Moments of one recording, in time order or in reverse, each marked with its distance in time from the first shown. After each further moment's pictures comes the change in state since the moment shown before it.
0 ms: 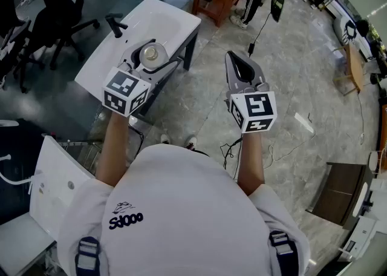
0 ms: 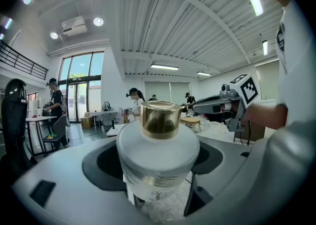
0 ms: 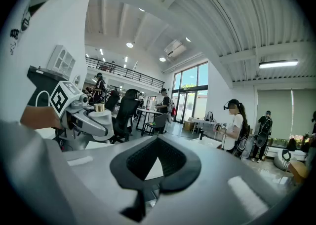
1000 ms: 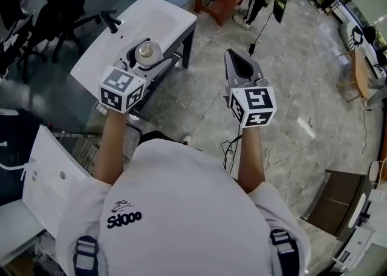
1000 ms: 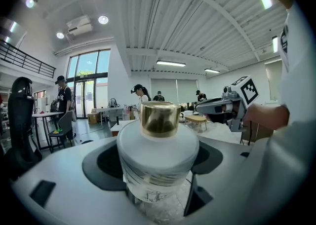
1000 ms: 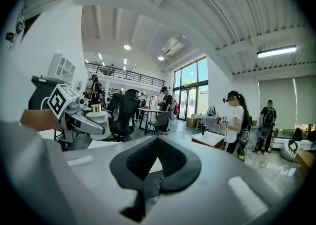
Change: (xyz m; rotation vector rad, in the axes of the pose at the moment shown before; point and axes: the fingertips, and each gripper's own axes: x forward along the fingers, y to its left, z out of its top) left arm 0.029 -0.023 -0.005 -0.036 0.034 0.084; right arm -0.010 -0.051 -0.030 0.068 0.006 0.049
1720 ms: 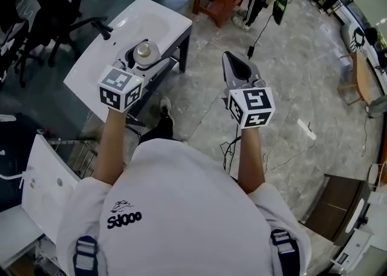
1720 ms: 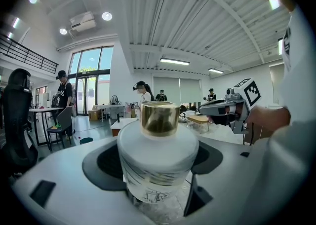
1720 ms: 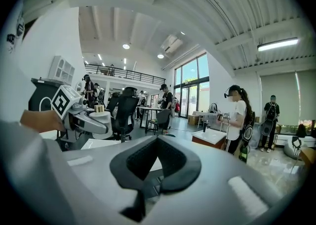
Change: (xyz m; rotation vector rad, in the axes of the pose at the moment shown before) left arm 0.055 0.025 -0.010 -0.042 0.018 0.014; right arm 0.039 -0.038 -0.024 0.027 0.022 0.029
